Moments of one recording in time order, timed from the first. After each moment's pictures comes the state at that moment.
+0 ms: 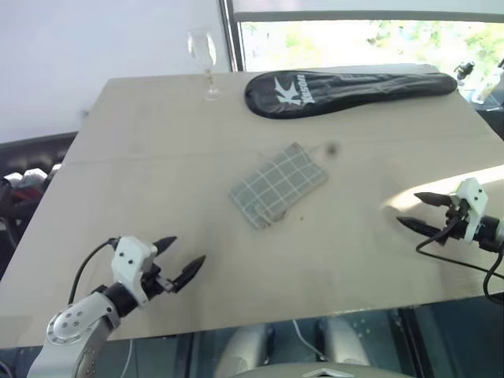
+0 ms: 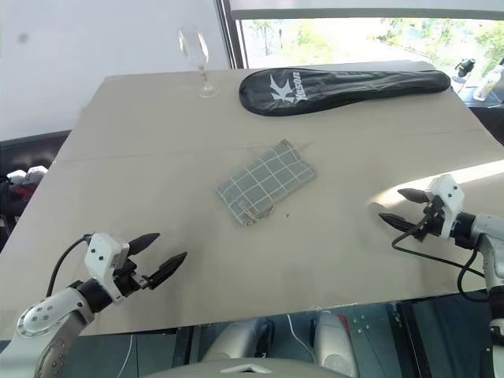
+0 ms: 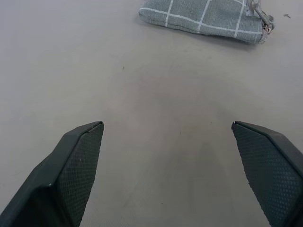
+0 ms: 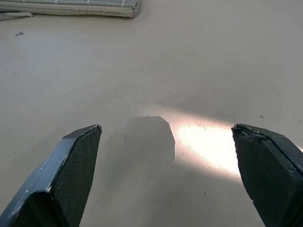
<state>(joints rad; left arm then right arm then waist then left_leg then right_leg) 0.42 0.57 0.33 -0.40 -0.43 0.27 -0.73 -0.23 -0.80 -0.21 0.37 0.37 0.10 1.18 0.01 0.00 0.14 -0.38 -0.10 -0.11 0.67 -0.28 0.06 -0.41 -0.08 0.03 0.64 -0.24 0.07</state>
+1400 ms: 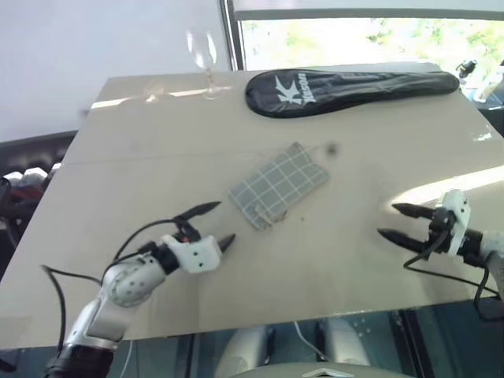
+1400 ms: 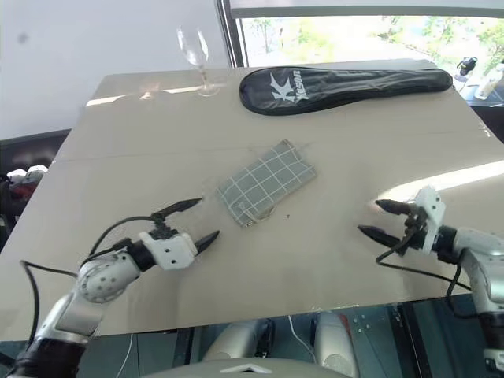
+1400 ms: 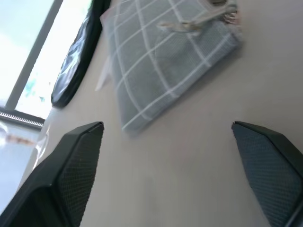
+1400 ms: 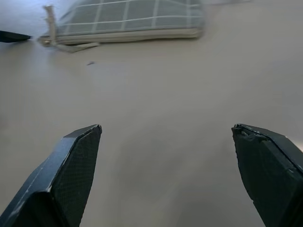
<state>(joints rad) -0.01 0.67 -0.05 0.00 0.38 -0.58 -0.45 -0.02 -0.72 -0.21 -0.07 0.51 0.34 1.10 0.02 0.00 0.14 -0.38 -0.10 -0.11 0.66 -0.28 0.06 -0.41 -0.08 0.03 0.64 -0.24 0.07</state>
